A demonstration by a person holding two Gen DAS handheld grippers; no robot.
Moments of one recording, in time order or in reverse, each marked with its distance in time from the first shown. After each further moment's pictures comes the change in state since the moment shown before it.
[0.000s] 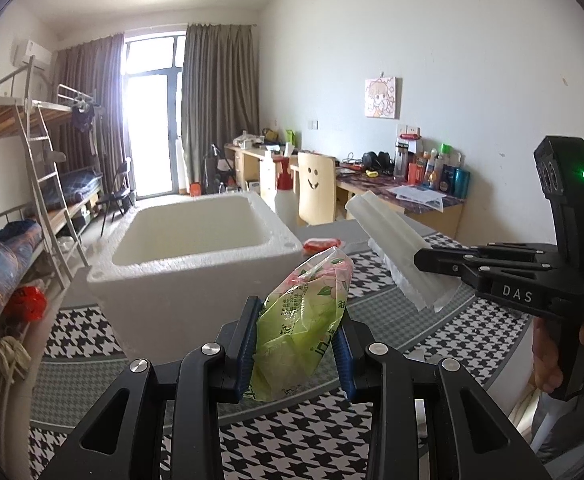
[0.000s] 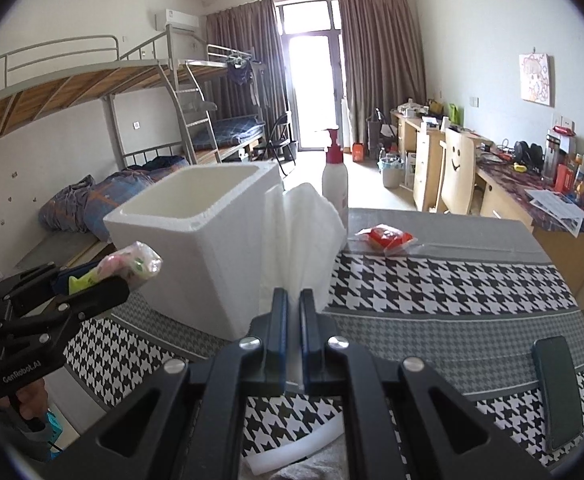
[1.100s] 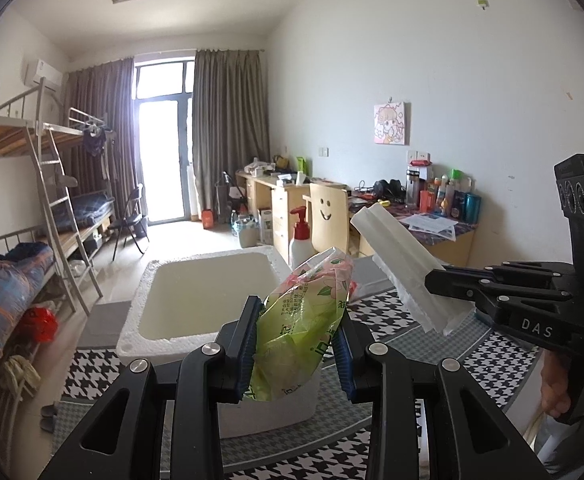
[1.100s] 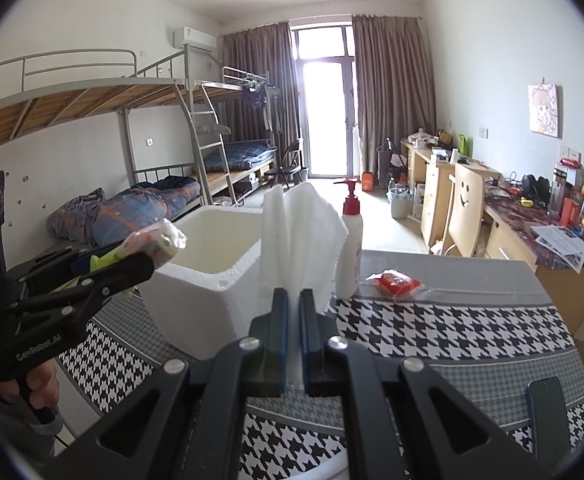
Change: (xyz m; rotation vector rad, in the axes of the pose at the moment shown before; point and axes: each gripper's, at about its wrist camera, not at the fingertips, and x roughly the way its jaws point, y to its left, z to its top) left arm 0.002 0.009 0.031 0.014 -0.093 0.042; right arm -0.011 0.018 0.030 -0.049 -0.094 0.020
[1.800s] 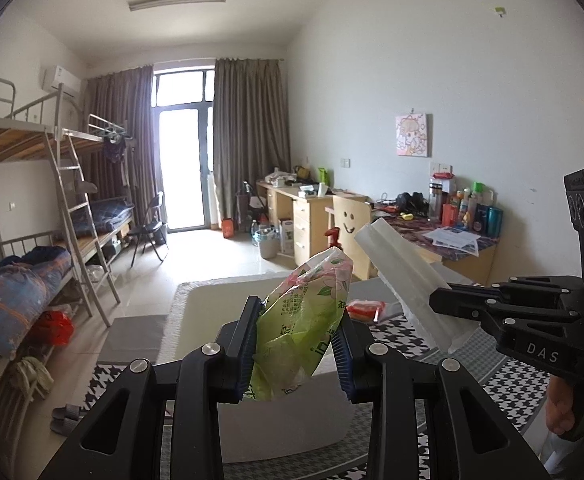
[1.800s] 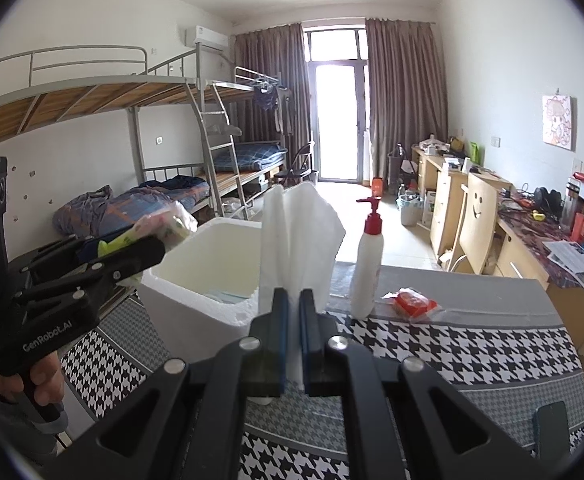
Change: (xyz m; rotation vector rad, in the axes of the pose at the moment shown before) left arm 0.006 0.021 0.012 -0.020 -0.036 0.085; right arm 0.022 0.013 0.019 -0.031 -0.002 0.038
